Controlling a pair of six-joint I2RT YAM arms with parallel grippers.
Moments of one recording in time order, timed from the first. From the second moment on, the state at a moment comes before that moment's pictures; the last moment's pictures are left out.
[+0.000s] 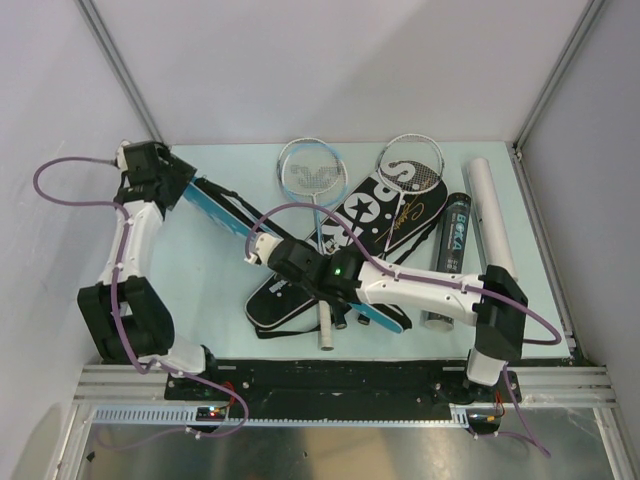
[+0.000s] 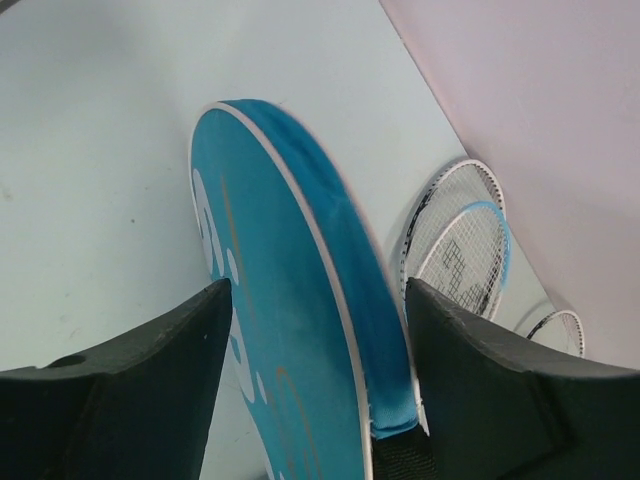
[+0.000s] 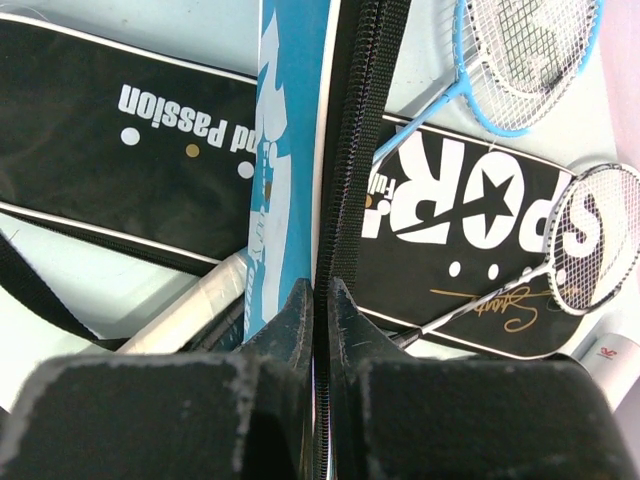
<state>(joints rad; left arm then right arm) 0.19 1.50 1.31 -0.41 -0.04 -0.79 1.23 1.74 1.51 -0.58 0.52 -0.21</state>
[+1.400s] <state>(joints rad) 0.29 1.52 1.32 -0.42 0.19 -0.86 1.12 1.69 1.47 -0.44 0.24 -0.04</state>
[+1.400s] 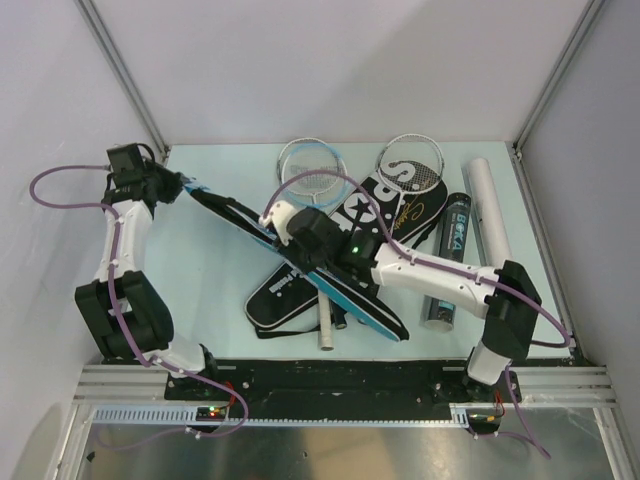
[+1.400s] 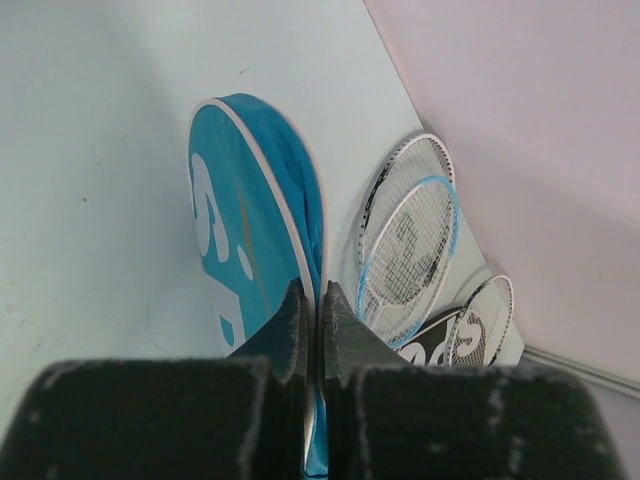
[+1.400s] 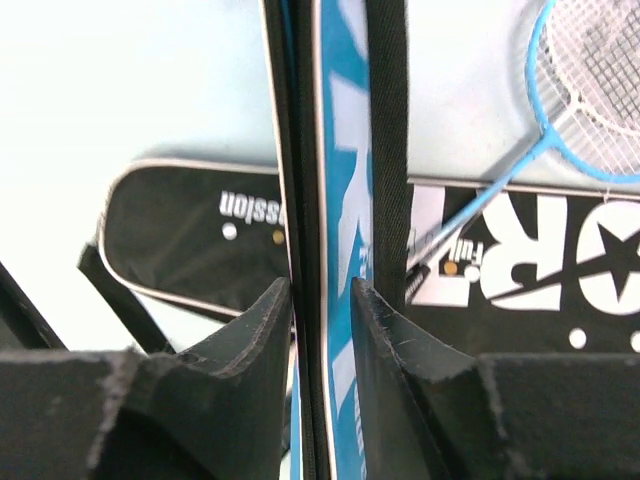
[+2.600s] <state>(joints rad) 0.32 1.50 1.25 -0.43 0.24 -0.92 1.06 2.18 1.80 0.30 -0.10 -0.50</state>
